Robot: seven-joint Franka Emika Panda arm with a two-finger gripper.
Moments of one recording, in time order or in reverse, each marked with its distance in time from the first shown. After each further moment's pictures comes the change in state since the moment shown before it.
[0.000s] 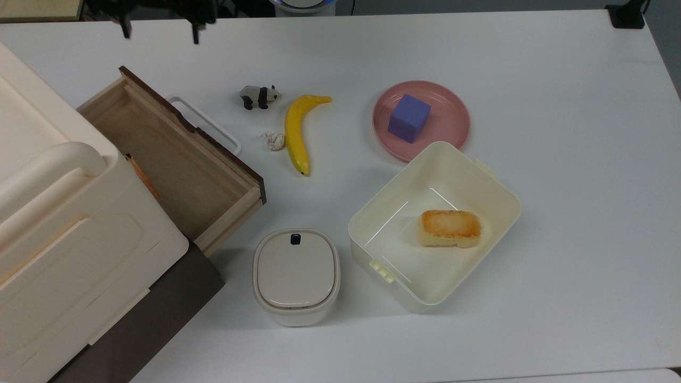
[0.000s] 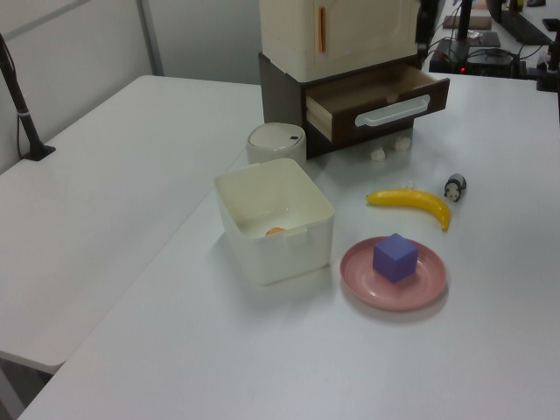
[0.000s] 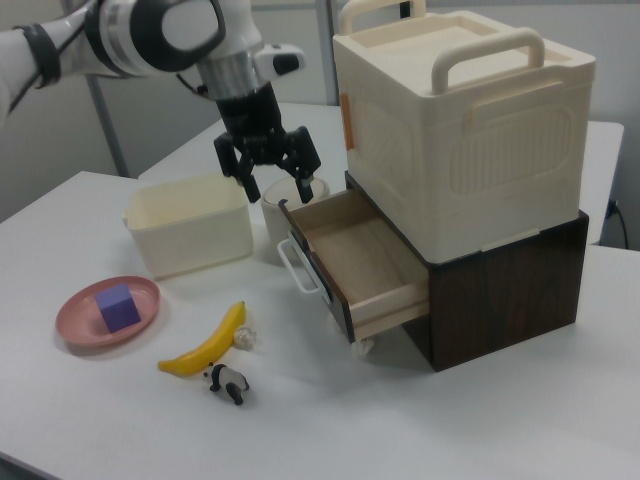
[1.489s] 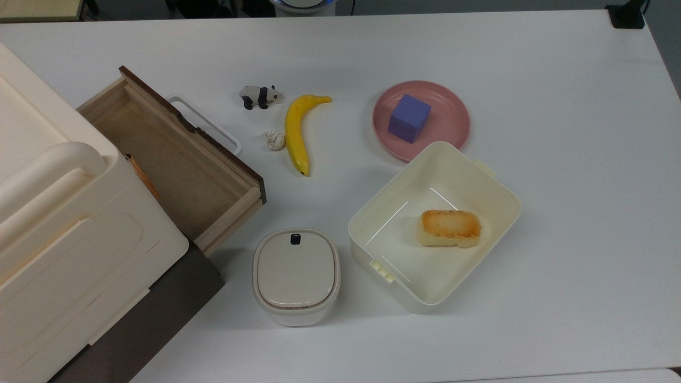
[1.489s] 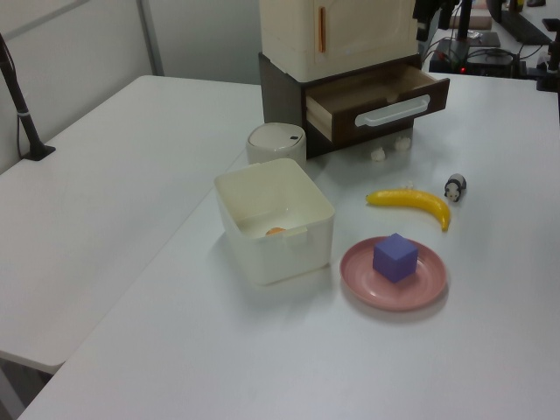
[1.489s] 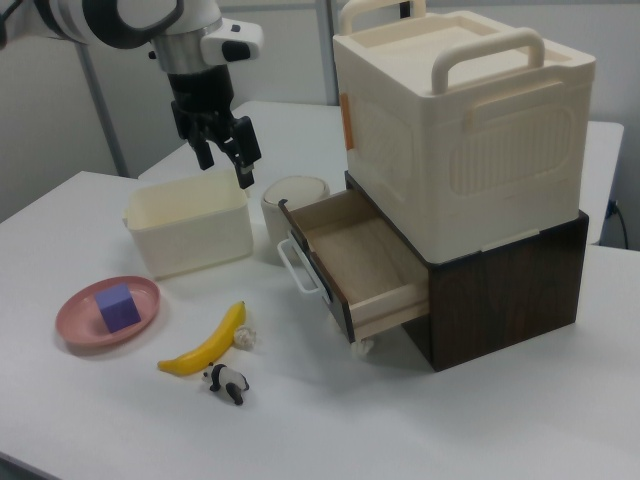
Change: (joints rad) arm 0.146 -0.090 -0.103 -0.017 0.184 -0.067 0.309
